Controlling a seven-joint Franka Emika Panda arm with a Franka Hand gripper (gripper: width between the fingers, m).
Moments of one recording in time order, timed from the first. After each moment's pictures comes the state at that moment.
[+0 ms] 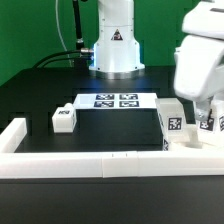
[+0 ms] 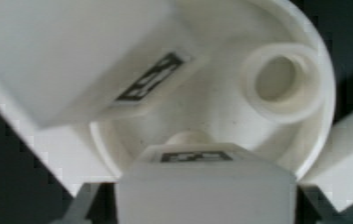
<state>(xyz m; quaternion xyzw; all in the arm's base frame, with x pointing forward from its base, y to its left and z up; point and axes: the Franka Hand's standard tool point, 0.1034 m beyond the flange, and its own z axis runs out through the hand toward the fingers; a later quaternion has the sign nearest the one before) 0.632 0.102 0.069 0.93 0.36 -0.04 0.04</state>
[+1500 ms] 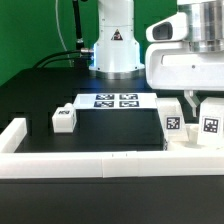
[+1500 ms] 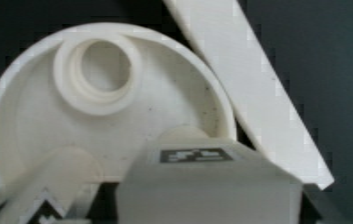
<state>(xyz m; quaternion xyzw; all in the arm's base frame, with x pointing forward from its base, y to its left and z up) 0.630 0.109 0.066 0.94 -0.34 -0.01 -0.06</state>
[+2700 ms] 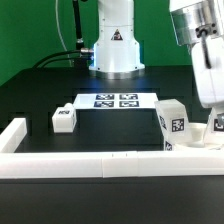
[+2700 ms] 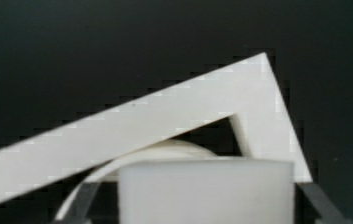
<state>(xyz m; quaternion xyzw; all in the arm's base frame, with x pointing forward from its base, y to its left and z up) 0.638 0.121 0.068 0.53 -0.83 -0.07 -0.13</state>
